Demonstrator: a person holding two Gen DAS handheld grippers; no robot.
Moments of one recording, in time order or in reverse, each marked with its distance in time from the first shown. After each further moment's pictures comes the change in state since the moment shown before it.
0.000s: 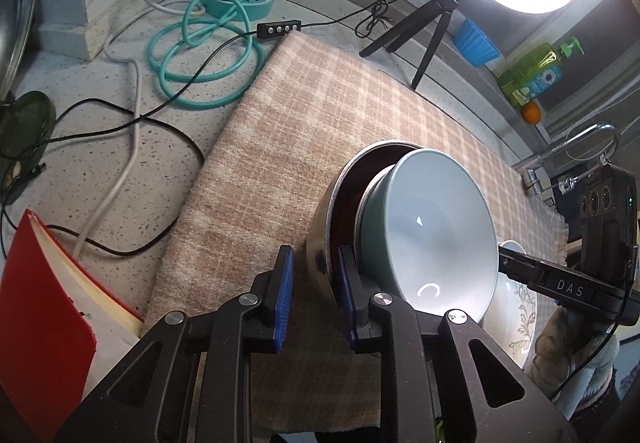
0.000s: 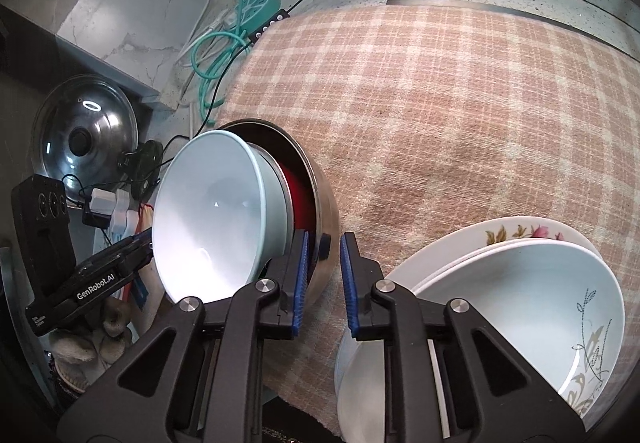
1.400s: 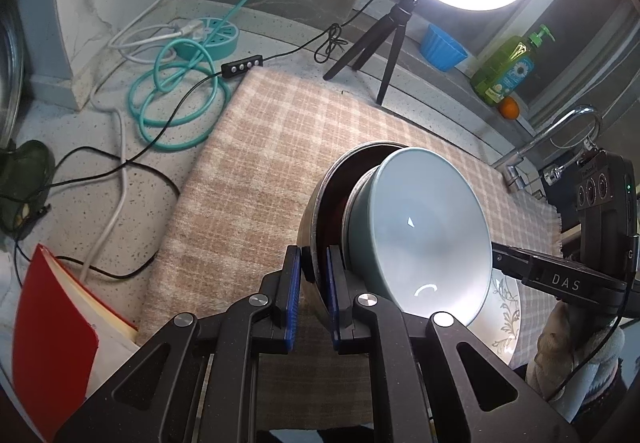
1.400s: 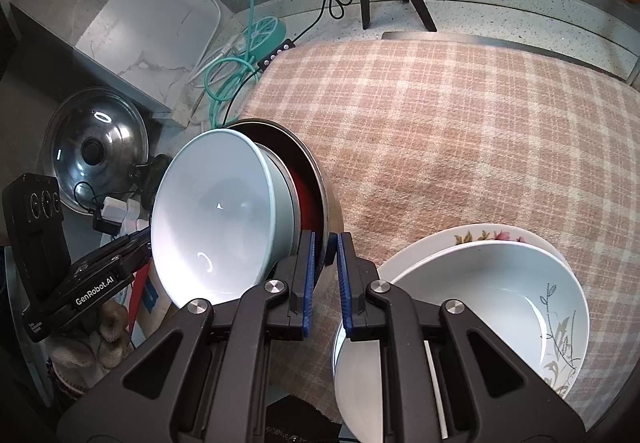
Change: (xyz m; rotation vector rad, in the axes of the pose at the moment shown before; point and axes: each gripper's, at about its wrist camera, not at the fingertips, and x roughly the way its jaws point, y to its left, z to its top) left arm -0.025 -0.041 0.004 0.096 -0.066 0.002; right arm -0.042 0.000 0.000 -0.006 -0.062 -0.012
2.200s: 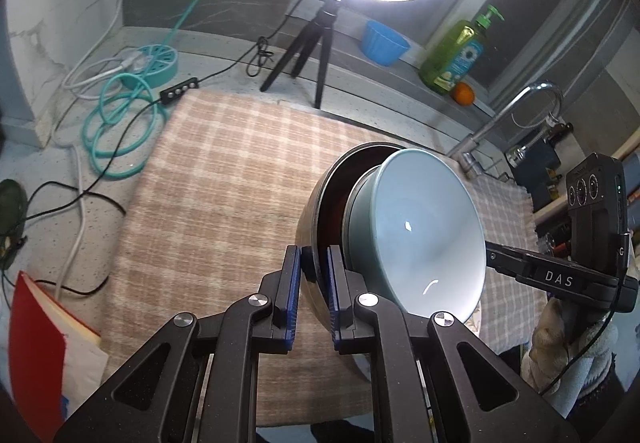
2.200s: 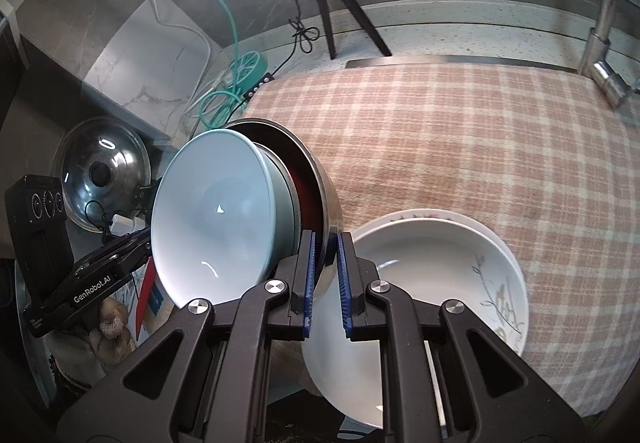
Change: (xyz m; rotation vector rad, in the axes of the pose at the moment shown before) left arm -0.010 -0.059 0.003 0.112 -0.008 -0.090; right arm -0.067 -0.033 -0.022 0.070 -0.093 -0.027
